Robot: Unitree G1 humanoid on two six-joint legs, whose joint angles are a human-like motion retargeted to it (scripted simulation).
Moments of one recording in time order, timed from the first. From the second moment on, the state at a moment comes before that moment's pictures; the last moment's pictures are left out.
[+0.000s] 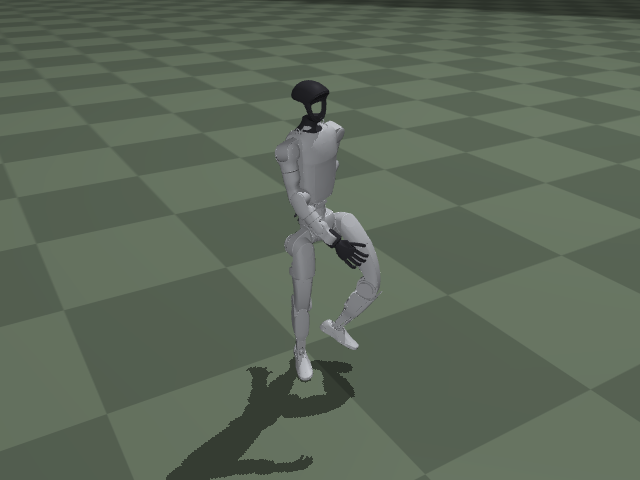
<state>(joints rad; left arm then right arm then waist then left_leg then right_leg) 0.35 0.14 0.30 1.70 0.02 0.09 -0.06 -0.26 -0.06 0.27 1.05 -0.21 -0.20 0.04 0.18 -0.09 0.03 -0.41 0.16 0.46 1.03 -0.17 -0.21 0.10 -0.16 -0.45 0.05 0.01 0.13</state>
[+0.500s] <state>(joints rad) -0.41 0.19 -0.07 1.01 0.03 -0.07 -0.21 0.44 -0.33 -0.30 1.70 0.08 0.05 -0.10 -0.24 0.04 0.13 0.04 0.06 0.52 0.11 -0.47 -0.02 -0.74 -0.24 -0.43 1.33 0.16 0.04</state>
